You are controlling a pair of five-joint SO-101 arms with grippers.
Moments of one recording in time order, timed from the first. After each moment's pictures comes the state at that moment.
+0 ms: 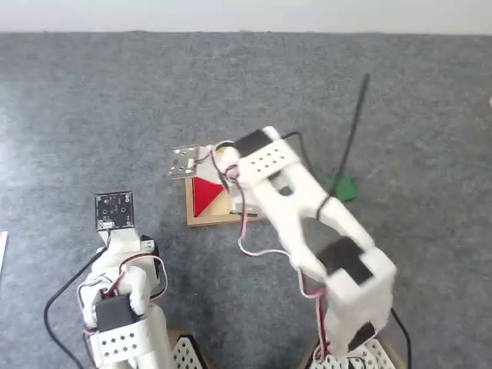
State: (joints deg) left arm -21.5 -103.0 97.1 72.0 -1.5; right arm -38.3 20.3 -4.8 76.7 51.8
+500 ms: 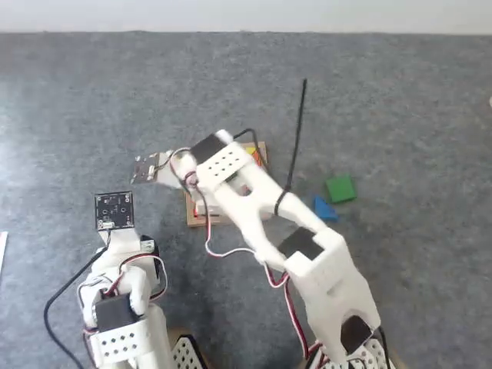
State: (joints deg) left arm -21.5 -103.0 97.1 72.0 -1.5; right arm -46.9 36.7 -23.3 78.2 48.1
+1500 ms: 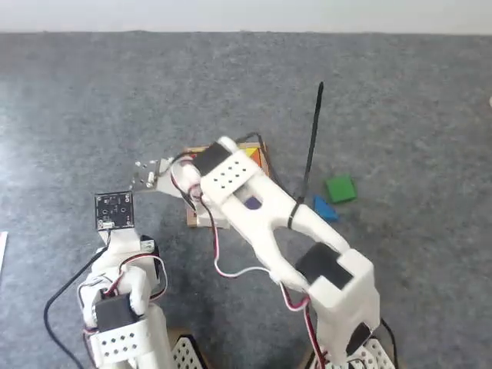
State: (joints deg) left arm -21.5 -103.0 97.1 72.0 -1.5; right arm -48.1 19.5 -5.2 77.2 42.0
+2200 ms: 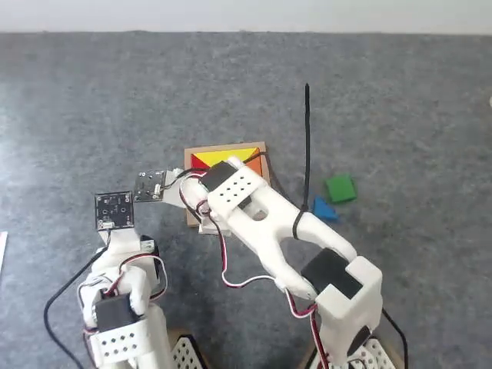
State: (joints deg) left arm -21.5 -103.0 97.1 72.0 -1.5; right arm -48.8 17.1 4.7 64.8 41.9
